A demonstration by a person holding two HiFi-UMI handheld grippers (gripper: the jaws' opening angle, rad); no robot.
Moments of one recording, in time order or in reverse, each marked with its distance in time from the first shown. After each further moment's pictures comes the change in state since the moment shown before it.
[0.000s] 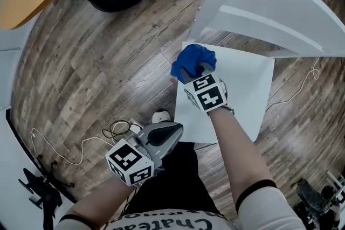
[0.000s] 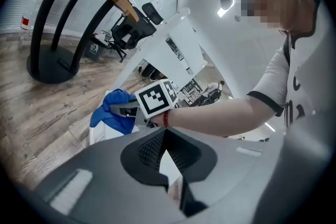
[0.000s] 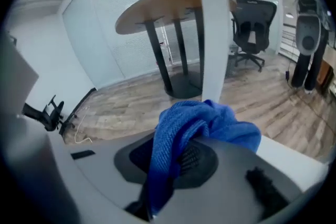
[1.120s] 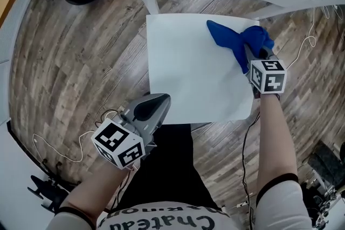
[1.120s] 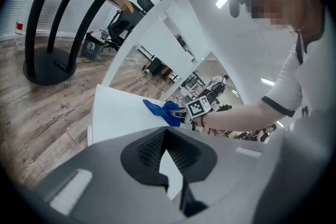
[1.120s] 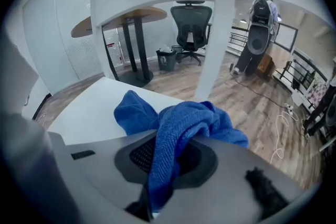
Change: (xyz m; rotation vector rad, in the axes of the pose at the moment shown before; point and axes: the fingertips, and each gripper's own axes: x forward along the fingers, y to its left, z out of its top) left arm 0.061 0.002 -0.016 0.043 0.039 0.049; right arm -0.181 -0.209 -0.159 0.205 0.011 -0.431
